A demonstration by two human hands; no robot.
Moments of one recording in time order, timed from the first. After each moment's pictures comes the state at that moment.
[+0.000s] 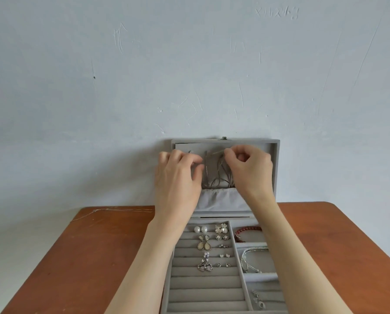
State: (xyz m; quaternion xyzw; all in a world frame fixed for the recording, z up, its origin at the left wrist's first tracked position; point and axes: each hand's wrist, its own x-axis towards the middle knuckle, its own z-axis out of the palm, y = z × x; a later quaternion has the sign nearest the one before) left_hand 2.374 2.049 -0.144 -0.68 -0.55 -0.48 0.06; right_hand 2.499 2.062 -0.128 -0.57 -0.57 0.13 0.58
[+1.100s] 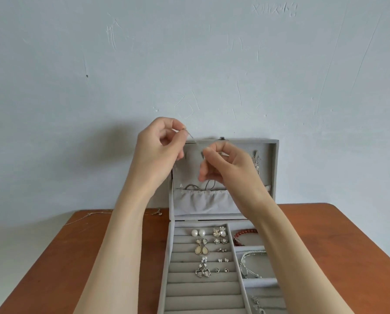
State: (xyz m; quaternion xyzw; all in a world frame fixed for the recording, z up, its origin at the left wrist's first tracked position) left_hand 2.347 2.060 -0.097 -0.63 -0.40 -0.62 -0.24; right_hand 2.488 2.042 -0.118 -0.33 -0.59 0.47 0.57
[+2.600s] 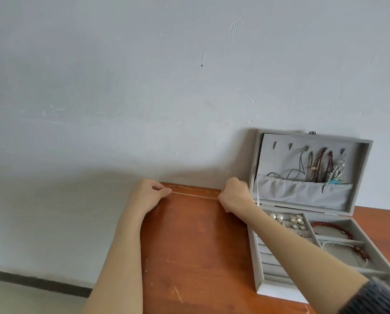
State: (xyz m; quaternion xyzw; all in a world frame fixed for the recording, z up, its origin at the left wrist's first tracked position) left_hand 2.149 2.041 -0.213 -0.52 -0.72 -0.38 -0.26; right_hand 2.349 2.068 -0.192 -0.68 -0.68 0.22 0.19
